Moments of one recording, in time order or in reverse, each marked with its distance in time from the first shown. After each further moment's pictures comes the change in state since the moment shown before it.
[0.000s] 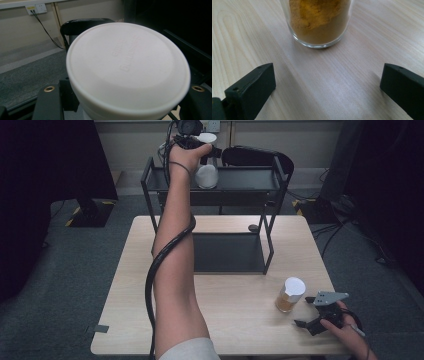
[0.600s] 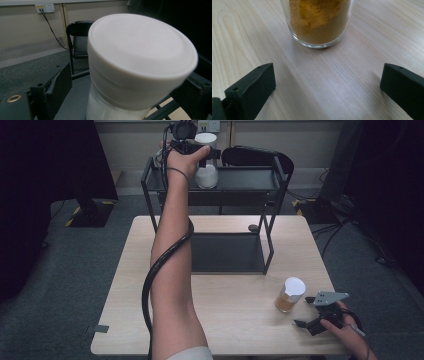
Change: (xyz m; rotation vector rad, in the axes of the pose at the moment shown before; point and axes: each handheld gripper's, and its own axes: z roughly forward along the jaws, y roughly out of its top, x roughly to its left) left arm -0.004 -0.017 -0.008 -0.039 0.038 -0.079; right arm 0.000 0.000 0.000 0.000 0.000 -0.001
